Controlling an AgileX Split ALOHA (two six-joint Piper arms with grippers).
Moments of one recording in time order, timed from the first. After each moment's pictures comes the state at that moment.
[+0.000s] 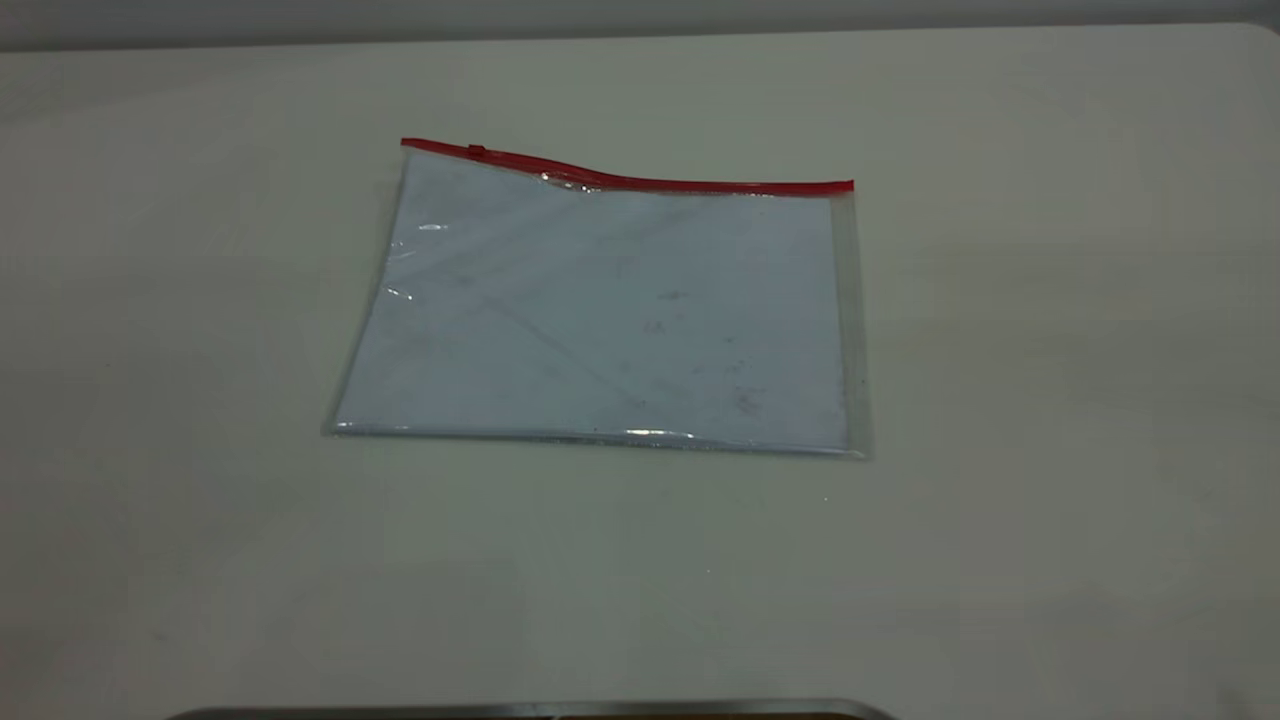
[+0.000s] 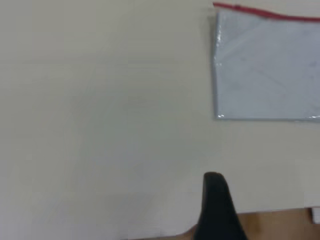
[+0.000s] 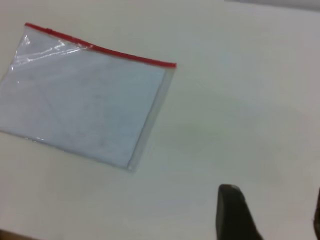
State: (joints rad) left arm 0.07 0.42 -0.63 -0.21 0.96 0.13; right arm 0.02 0.45 -0.48 0.31 0.76 -0.34
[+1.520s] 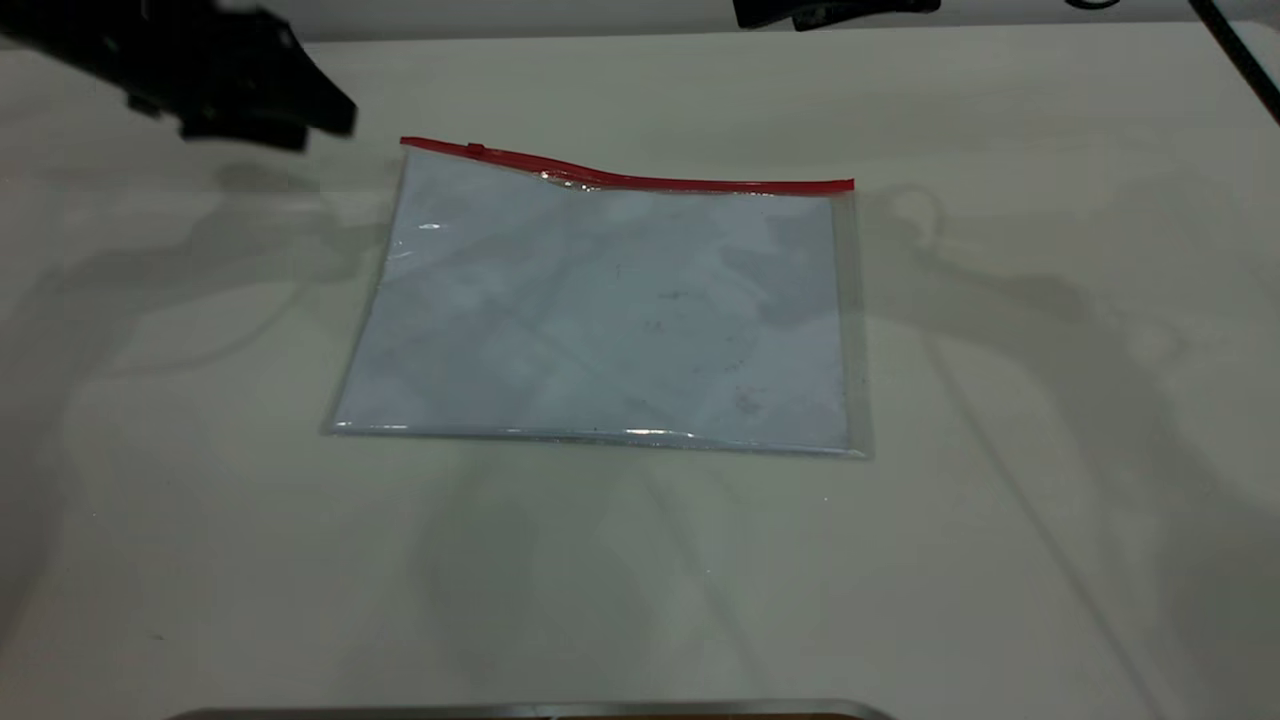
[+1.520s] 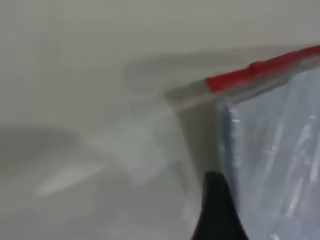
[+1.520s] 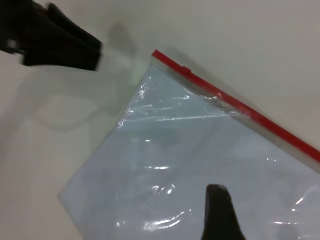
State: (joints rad) left arm 0.07 2.42 -1.50 -1.18 0.59 1.26; right arm 0.22 2.15 -1.27 1.53 0.59 -1.57
